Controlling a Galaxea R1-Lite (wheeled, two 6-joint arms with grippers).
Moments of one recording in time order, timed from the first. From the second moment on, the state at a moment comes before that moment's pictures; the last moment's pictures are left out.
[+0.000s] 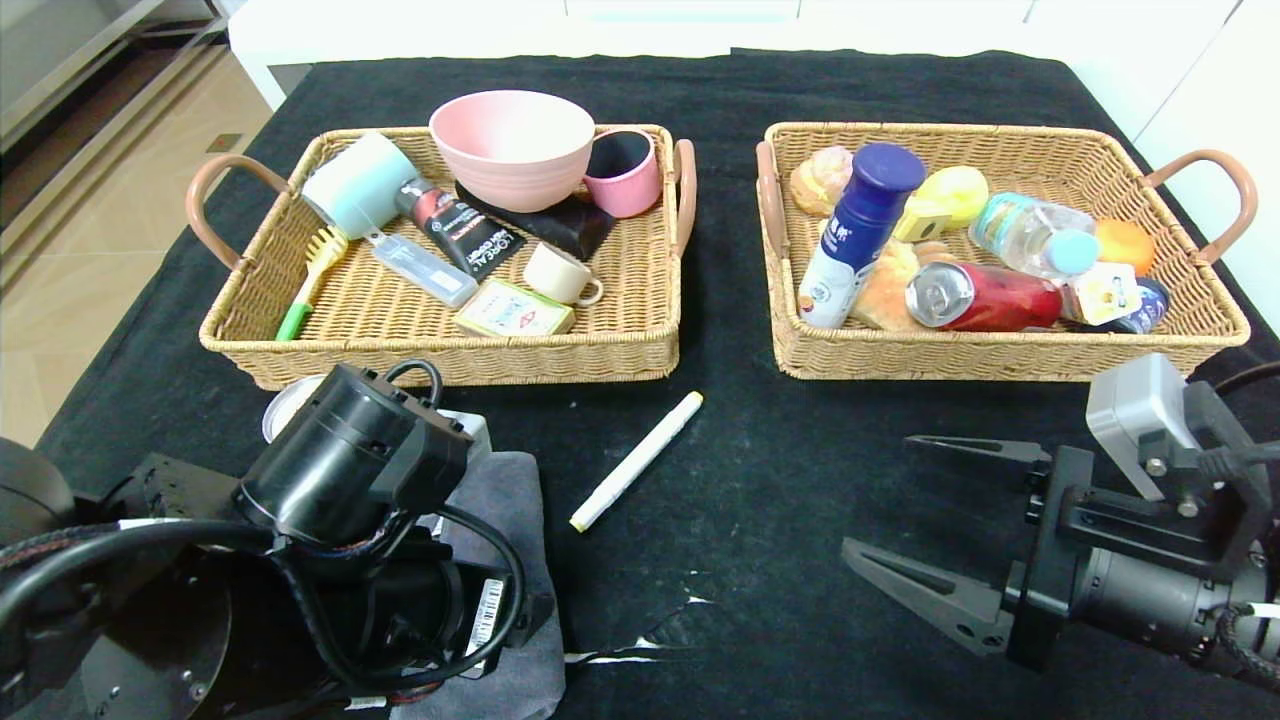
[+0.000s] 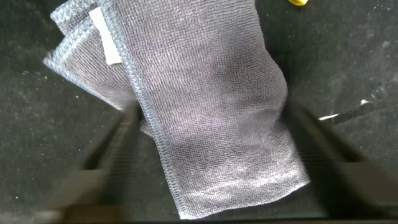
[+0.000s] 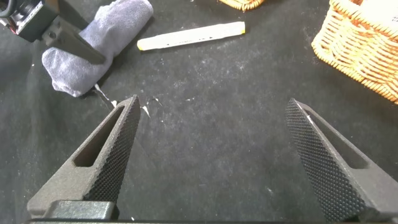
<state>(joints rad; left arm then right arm) -0.71 1.52 -0.96 0.37 0.33 -0.41 0.56 1.41 -0.49 -0.78 0.33 -0.14</state>
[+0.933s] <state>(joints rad) -0.72 1.53 -0.95 0.37 0.33 -0.39 0.55 1.42 -0.49 -0.78 0.33 -0.14</state>
